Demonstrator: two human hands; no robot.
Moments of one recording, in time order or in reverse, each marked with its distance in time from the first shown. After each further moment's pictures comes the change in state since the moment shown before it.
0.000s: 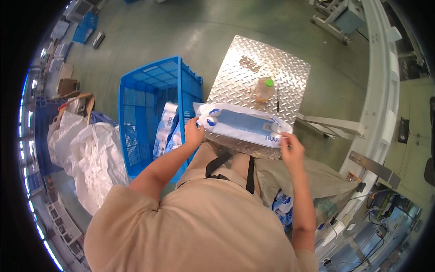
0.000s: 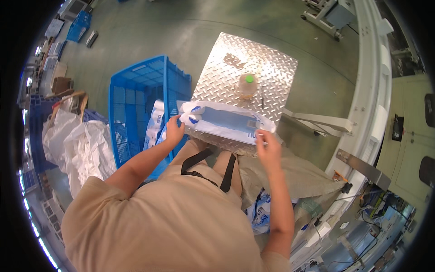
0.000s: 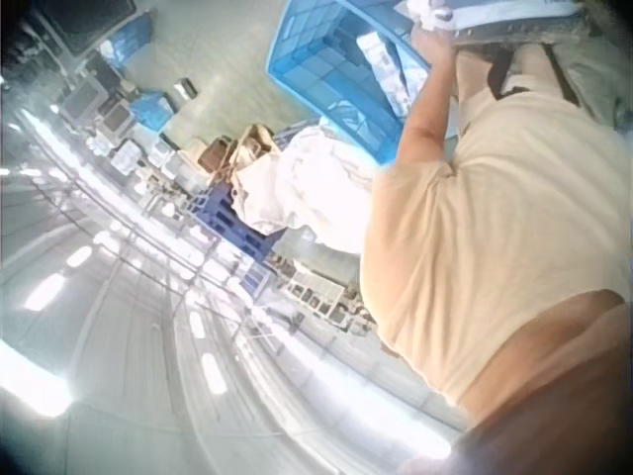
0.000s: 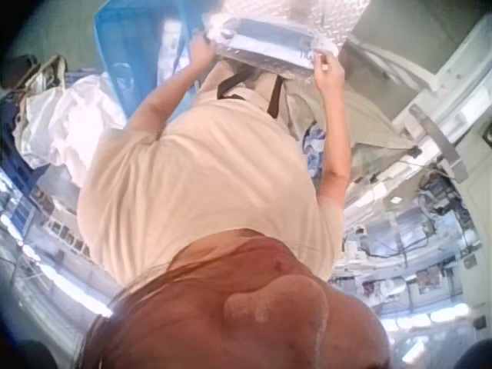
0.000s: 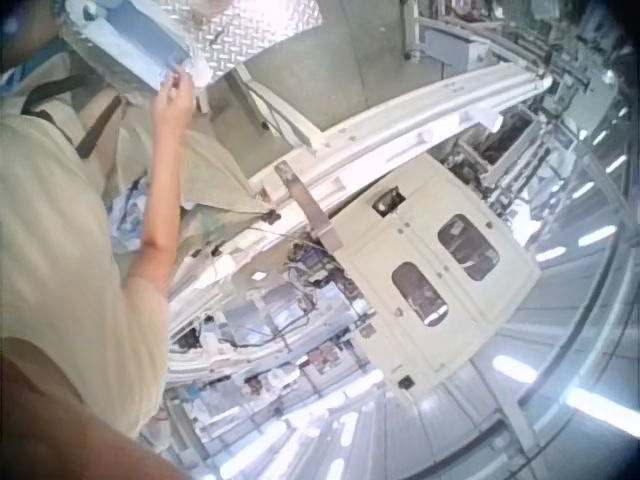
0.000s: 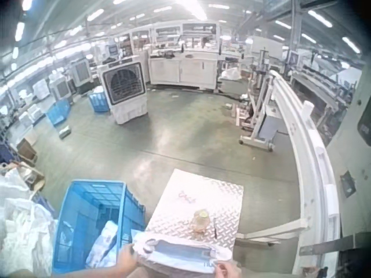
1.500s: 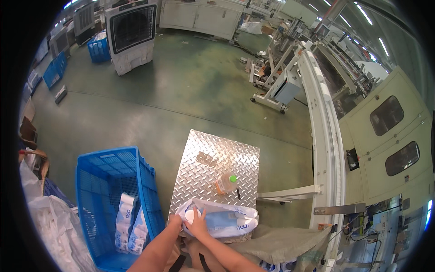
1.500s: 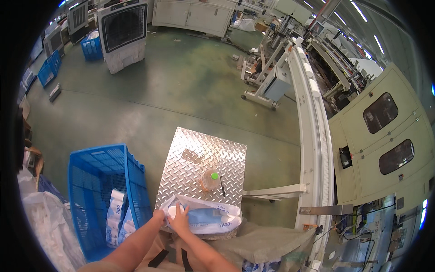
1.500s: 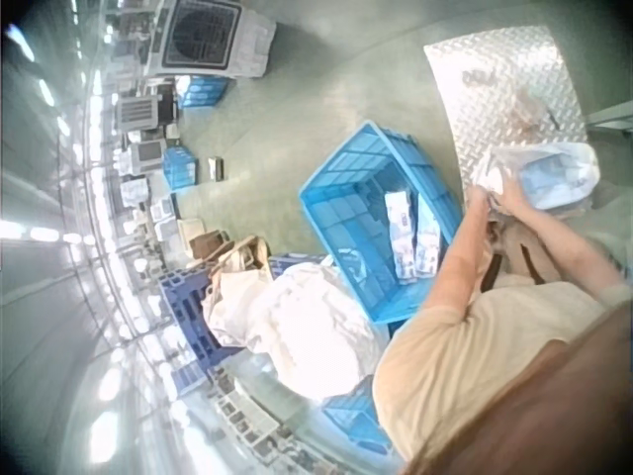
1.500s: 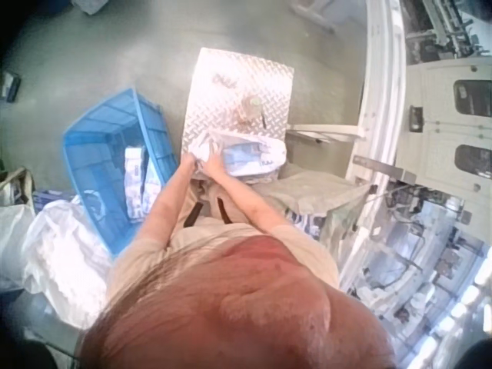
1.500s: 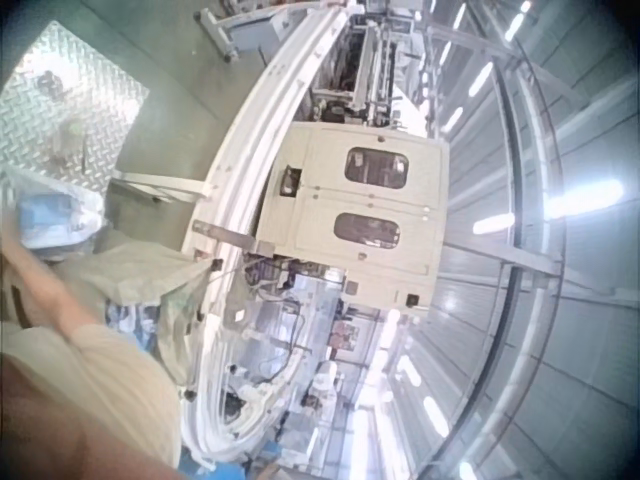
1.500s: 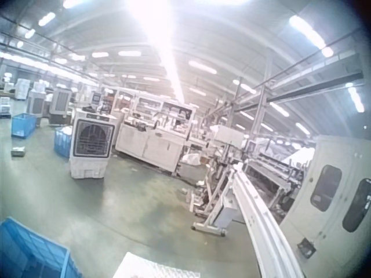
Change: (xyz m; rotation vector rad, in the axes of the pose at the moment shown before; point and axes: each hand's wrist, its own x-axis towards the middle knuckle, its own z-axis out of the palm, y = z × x) left_hand 0.079 -0.058 0.141 -1.038 -0.333 -0.897; right_hand 0.063 0.080 0.285 -0.448 -0.102 0.167
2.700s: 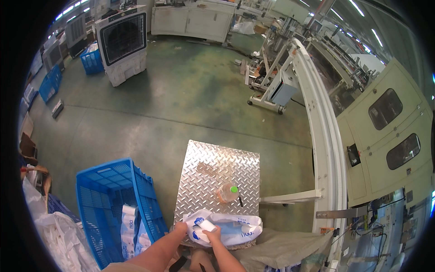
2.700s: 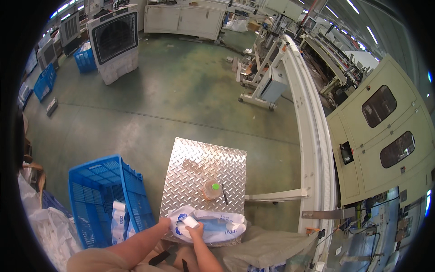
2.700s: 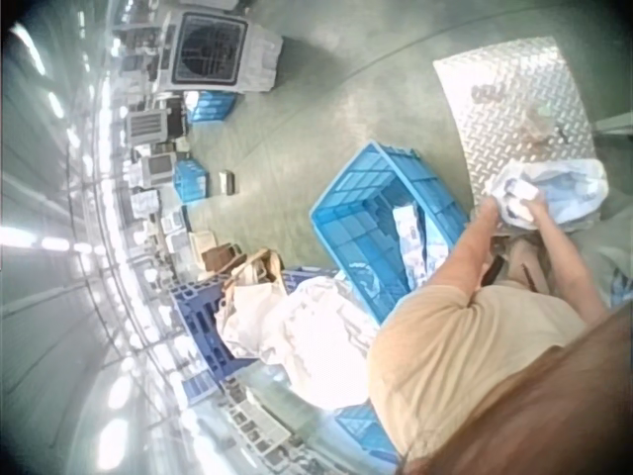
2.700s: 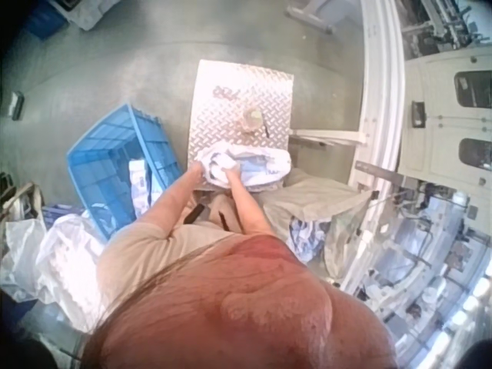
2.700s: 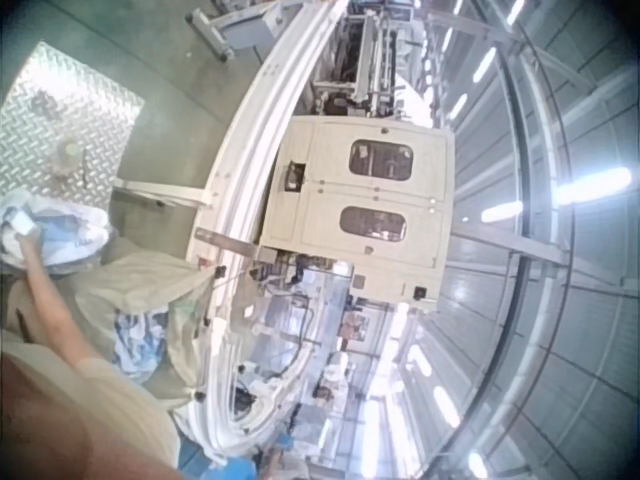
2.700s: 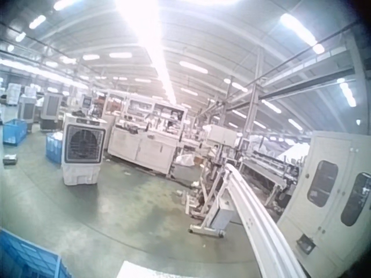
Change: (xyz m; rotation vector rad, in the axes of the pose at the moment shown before) left_hand 0.044 -0.008 -0.001 0.434 -0.011 -0.109; right_hand 0.027 0.098 0.047 0.716 0.243 0.603
